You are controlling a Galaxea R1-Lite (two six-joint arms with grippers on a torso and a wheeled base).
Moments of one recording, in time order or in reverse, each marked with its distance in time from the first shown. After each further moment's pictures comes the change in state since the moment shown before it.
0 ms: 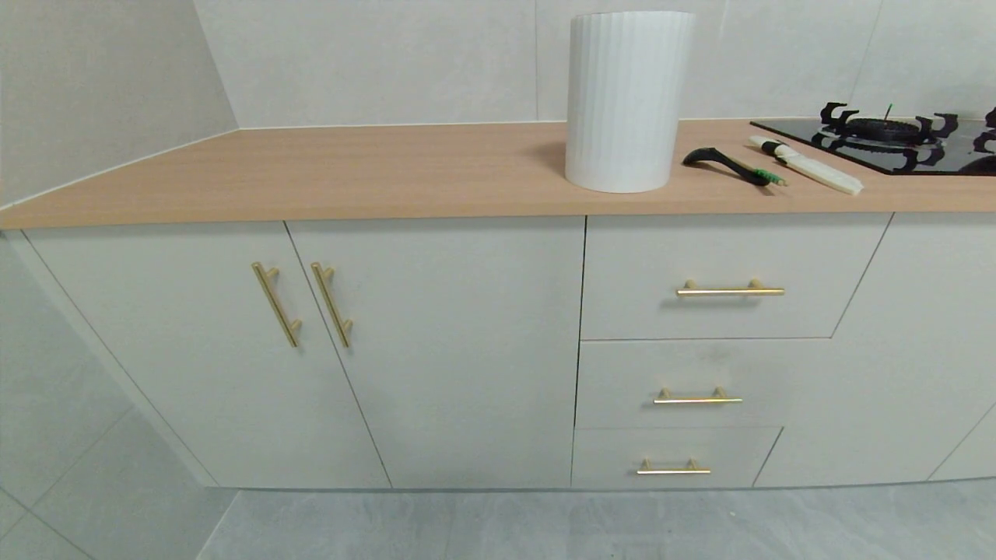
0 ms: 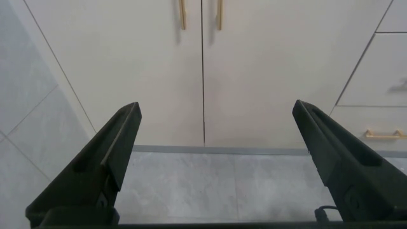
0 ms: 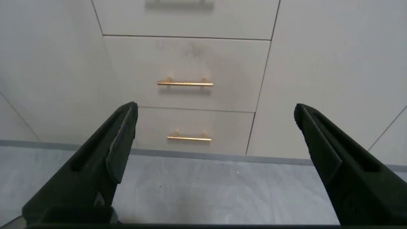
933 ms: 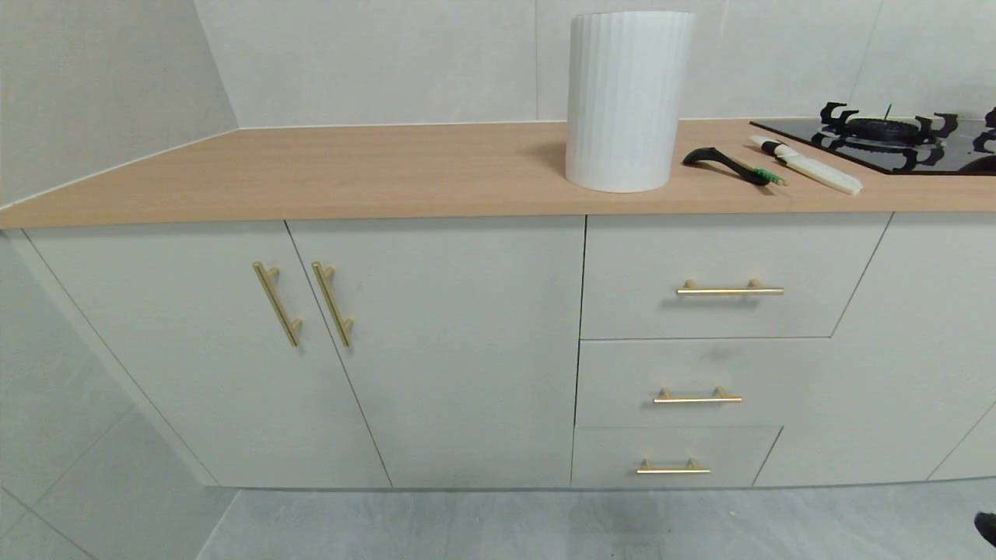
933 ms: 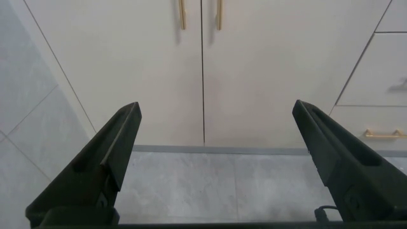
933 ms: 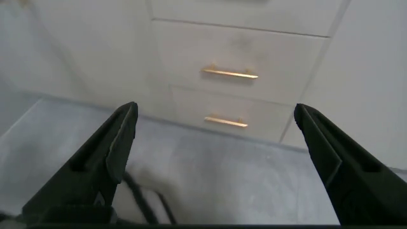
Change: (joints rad) left arm 0.000 0.000 0.000 0.000 0.000 0.000; right arm 0.190 0.633 -0.378 0.018 0.052 0.018
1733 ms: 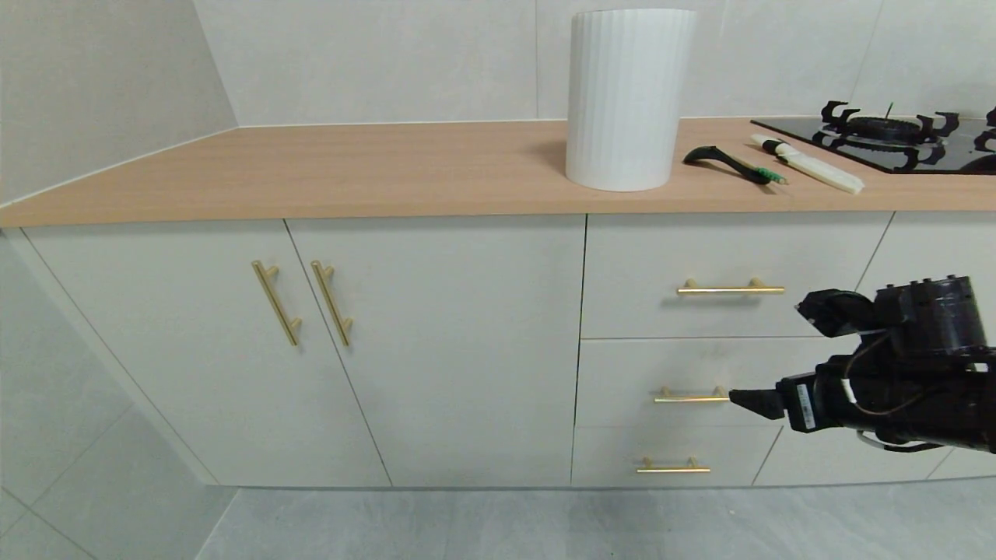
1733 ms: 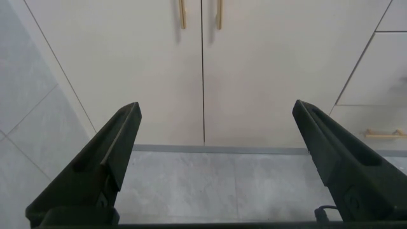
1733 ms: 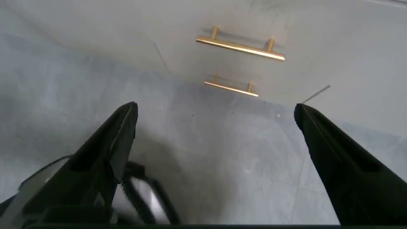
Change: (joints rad) left arm 0.000 0.000 0.000 0.000 0.000 0.000; right arm 0.028 1.022 -0.303 -0.358 -0.070 -0.004
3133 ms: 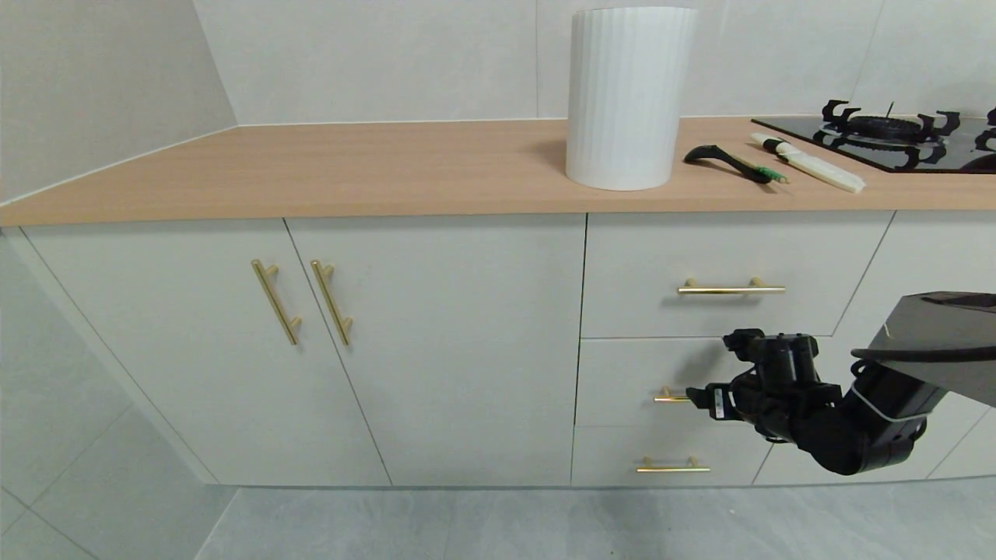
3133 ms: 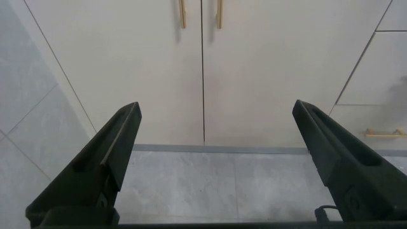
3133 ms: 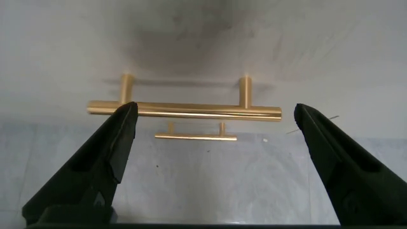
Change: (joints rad) left arm 0.000 0.000 0.000 0.000 0.000 0.000; right arm -0.047 0.643 -0.160 -0.548 -0.177 0.091
